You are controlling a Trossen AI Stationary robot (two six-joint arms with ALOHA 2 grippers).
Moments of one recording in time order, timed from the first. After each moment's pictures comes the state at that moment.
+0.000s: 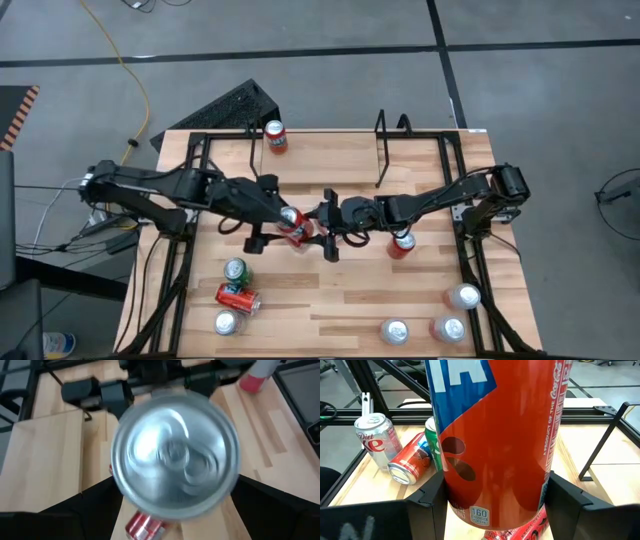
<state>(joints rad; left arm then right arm) -0.16 1.29 1.34 -0.73 -0.11 0.06 0.14 1.67 1.16 0.18 0.13 0.07</state>
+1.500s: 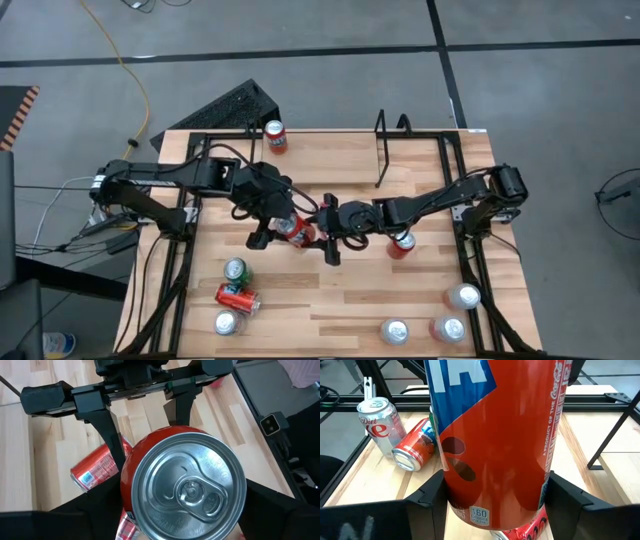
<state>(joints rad) -0.04 1.39 1.44 -0.81 0.20 0.09 0.15 1.71 1.16 0.14 0.12 0.08</state>
